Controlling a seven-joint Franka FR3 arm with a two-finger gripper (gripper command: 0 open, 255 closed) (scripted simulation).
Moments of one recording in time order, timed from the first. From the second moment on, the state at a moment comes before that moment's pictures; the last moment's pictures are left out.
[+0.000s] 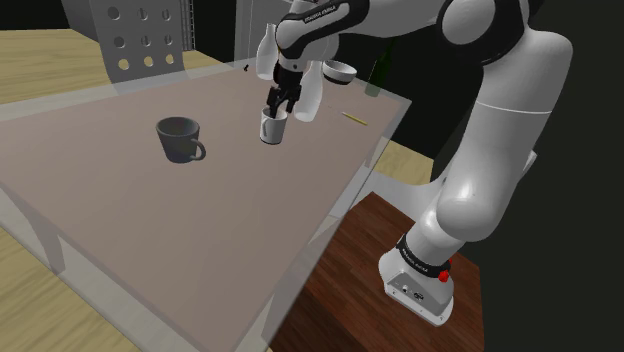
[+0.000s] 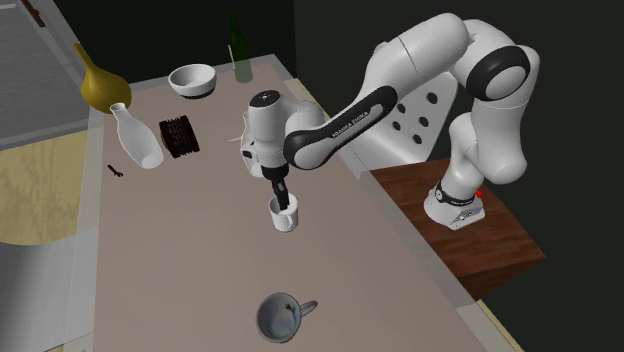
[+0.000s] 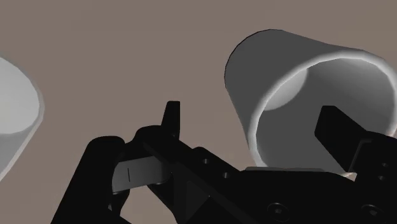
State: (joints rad) arm 0.03 0.27 -0.12 -1.89 0.12 2.16 -0.29
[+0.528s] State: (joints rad) arm 0.04 0.29 -0.12 -1.90 0.13 2.19 -0.29
